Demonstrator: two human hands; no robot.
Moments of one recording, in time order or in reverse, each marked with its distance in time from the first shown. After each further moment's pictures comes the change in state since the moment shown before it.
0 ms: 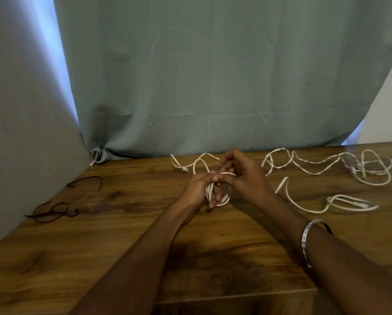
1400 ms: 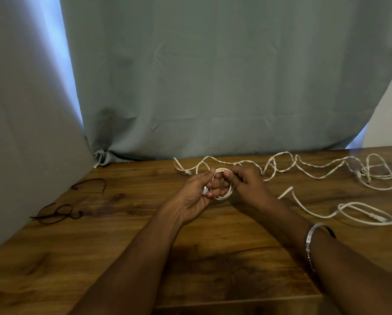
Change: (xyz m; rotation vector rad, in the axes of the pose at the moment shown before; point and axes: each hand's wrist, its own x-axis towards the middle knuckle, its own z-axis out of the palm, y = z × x) left_hand 0.007 0.004 -0.010 -0.475 -0.086 -0.080; right_hand -0.002 0.010 0.007 0.021 -0.052 0.179
